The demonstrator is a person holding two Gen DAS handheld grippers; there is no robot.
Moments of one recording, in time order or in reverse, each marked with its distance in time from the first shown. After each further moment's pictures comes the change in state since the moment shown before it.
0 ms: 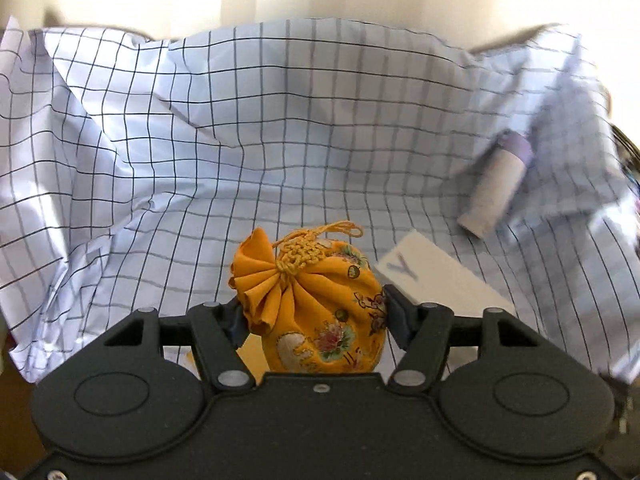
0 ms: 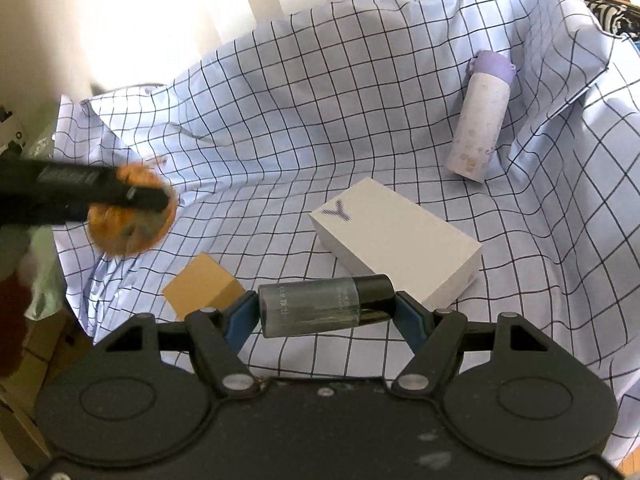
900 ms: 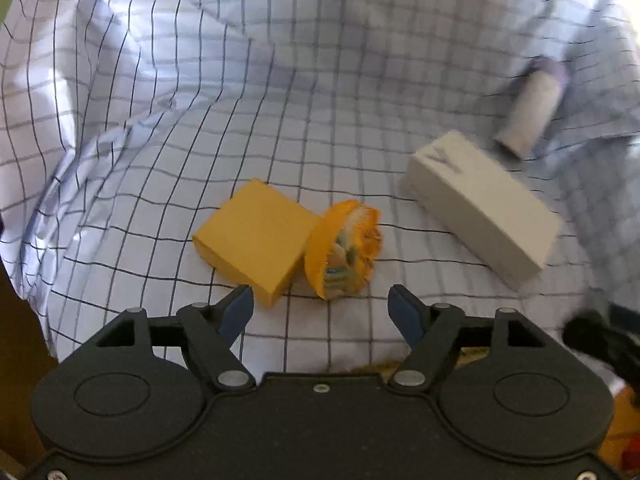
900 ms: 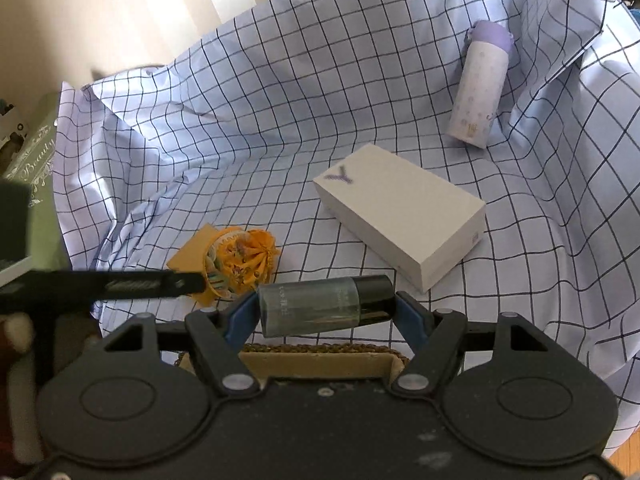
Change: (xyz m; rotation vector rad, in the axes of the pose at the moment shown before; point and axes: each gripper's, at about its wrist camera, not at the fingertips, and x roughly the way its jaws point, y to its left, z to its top) left arm 0.048 0.012 -0.069 -0.065 0.134 0.079; right arm 0.006 -0.002 -0.018 0.020 0.068 0.015
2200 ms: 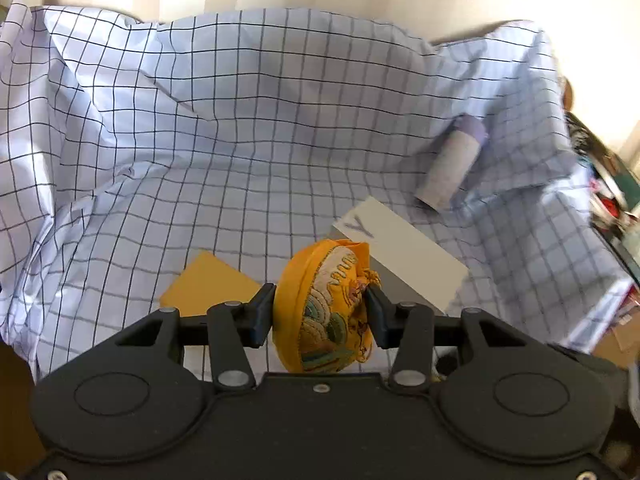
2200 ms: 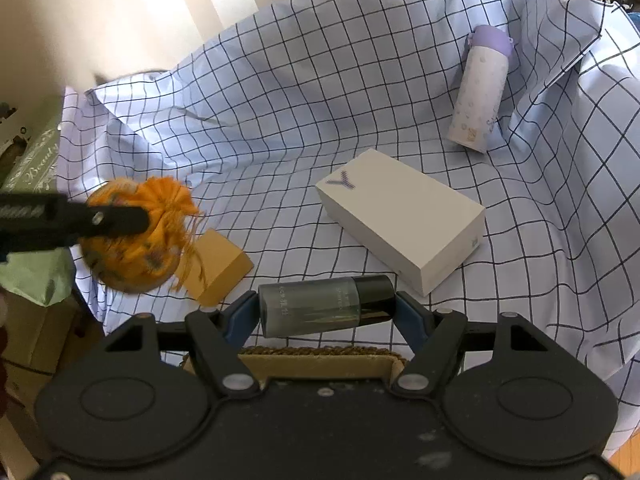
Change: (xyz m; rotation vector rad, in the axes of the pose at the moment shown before) left arm -0.086 -0.012 0.020 0.050 -0.104 -0.187; right arm -0.009 0.000 0.000 -0.002 -0.018 0.014
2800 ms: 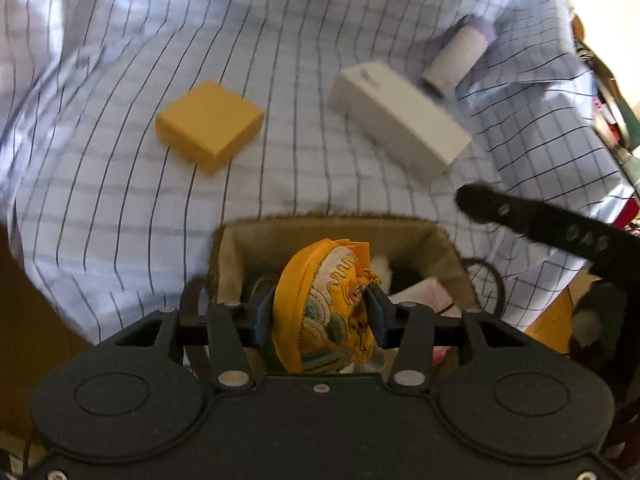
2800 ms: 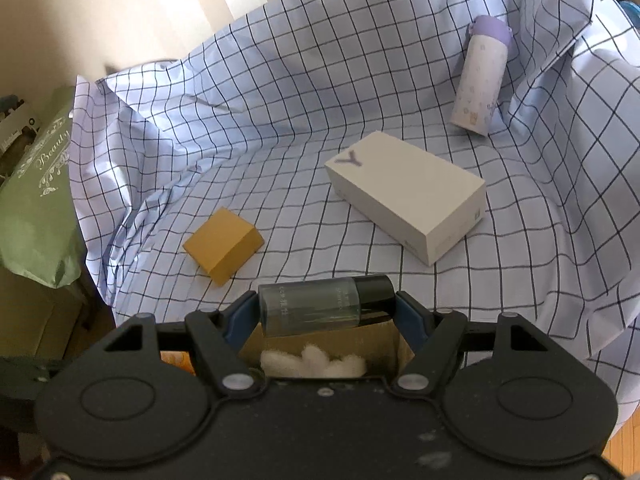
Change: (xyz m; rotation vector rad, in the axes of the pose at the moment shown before) left arm 0.013 0.007 -0.096 -0.106 0.241 -0.015; right arm -0.013 0.001 -0.021 -0.005 0.028 0.015
